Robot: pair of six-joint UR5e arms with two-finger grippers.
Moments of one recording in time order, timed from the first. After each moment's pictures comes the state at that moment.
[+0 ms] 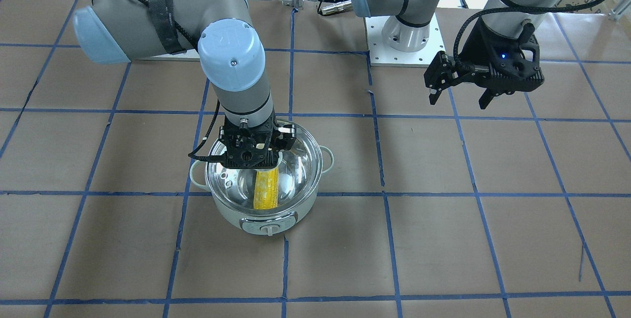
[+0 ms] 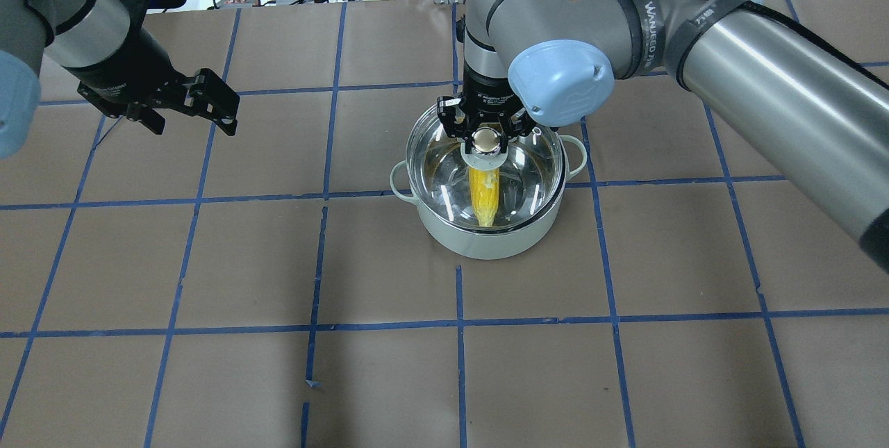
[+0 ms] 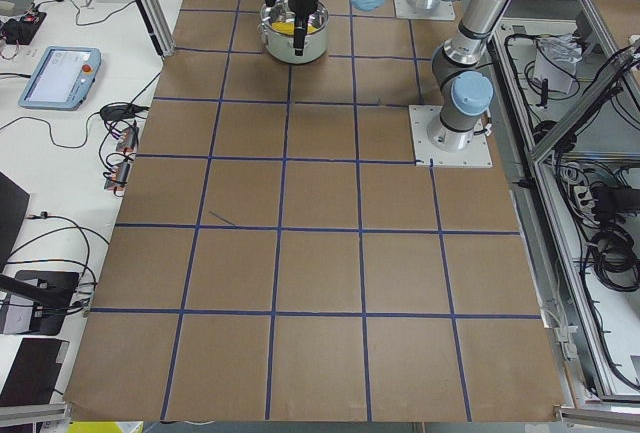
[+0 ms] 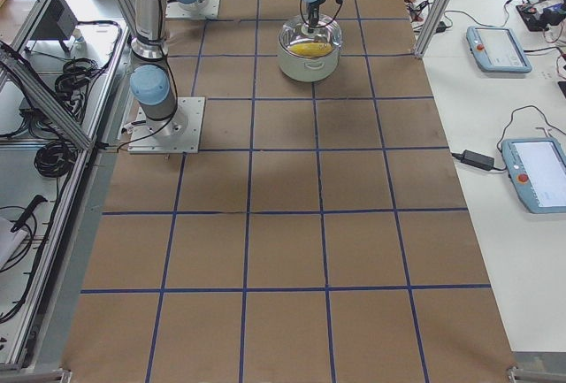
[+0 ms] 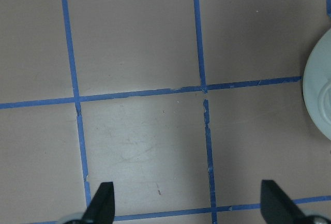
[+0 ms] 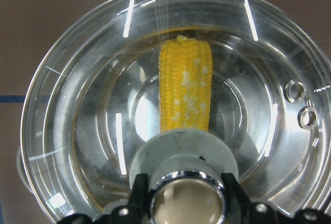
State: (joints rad) left arm -1.43 -1.51 -1.69 -1.43 1.55 0.21; right arm 1.87 -1.22 1.51 -1.81 -1.49 0.29
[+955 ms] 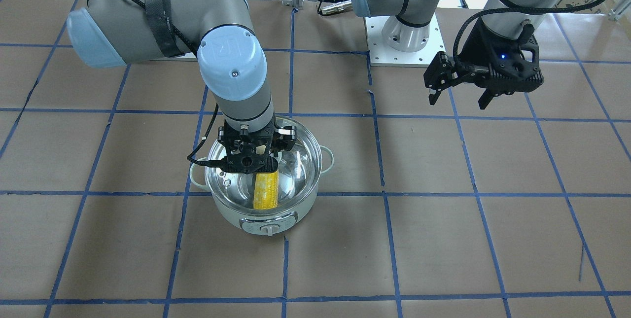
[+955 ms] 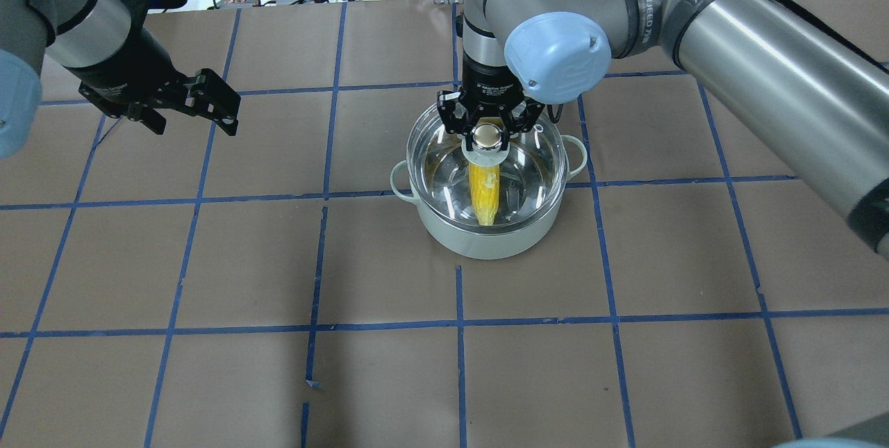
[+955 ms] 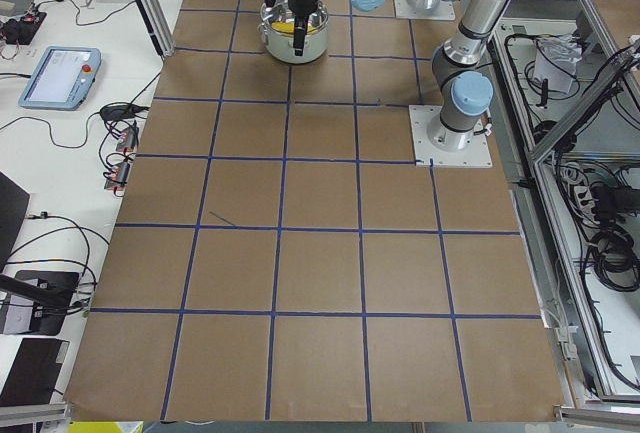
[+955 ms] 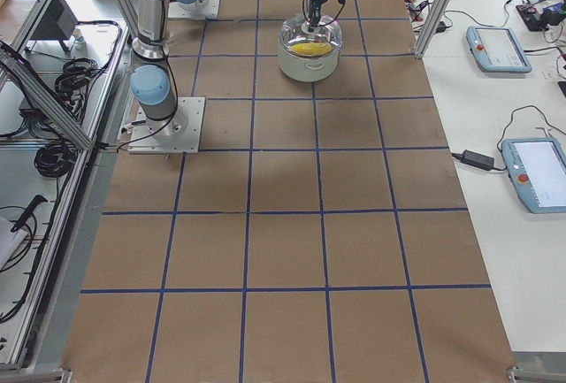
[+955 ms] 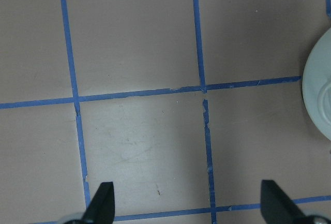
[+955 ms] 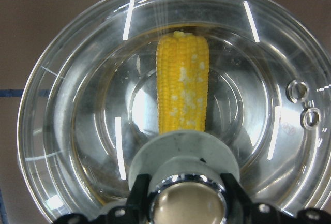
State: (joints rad) left arm -1.43 -1.51 -1.69 -1.43 1.54 0.21; right arm 1.87 -1.20 1.44 -1.71 -1.49 0.29
